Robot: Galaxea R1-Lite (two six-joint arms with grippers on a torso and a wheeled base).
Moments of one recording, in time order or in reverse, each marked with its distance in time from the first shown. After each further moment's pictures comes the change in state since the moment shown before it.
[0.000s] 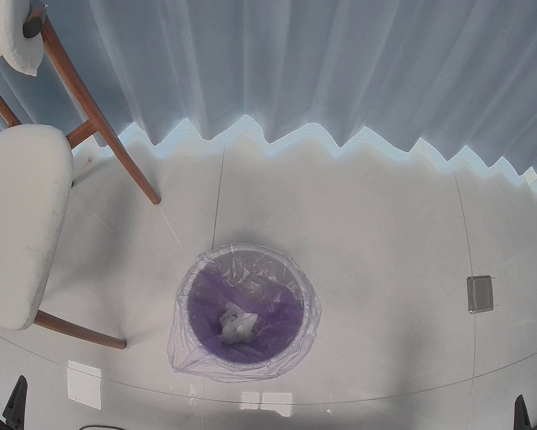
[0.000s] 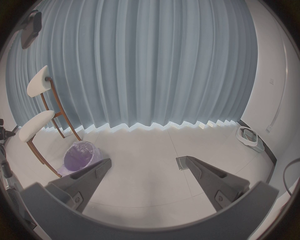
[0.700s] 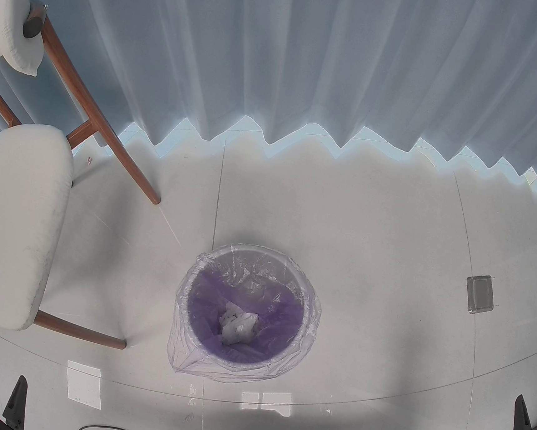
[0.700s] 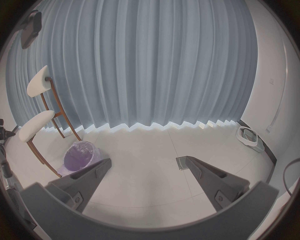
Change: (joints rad) left arm 0.001 0.000 0.000 0.000 0.000 0.004; right arm 0.000 0.000 0.000 0.000 0.000 0.000
